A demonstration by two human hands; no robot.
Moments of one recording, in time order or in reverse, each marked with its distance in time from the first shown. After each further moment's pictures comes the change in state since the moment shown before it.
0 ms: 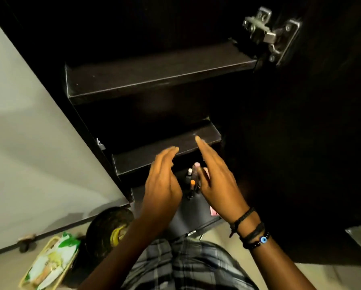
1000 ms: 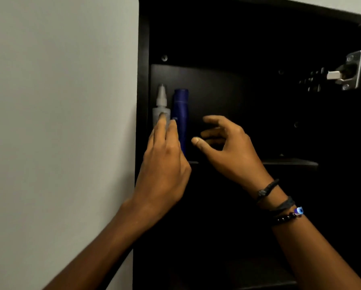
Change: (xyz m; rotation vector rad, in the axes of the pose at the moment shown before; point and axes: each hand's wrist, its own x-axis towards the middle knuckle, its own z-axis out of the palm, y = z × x) left_hand 0.223 0.204 -0.258 0.452 0.635 0.374; right_hand 0.209 -0.297 -0.216 0.206 0.422 -0.646
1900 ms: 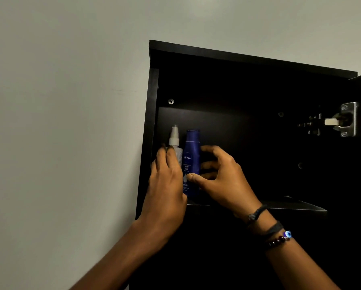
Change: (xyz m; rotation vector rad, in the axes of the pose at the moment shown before) left_hand 0.032 -0.004 0.008 0.130 -0.032 -0.078; right_hand 0.035 0.005 0.007 0.144 -0.106 -0.037
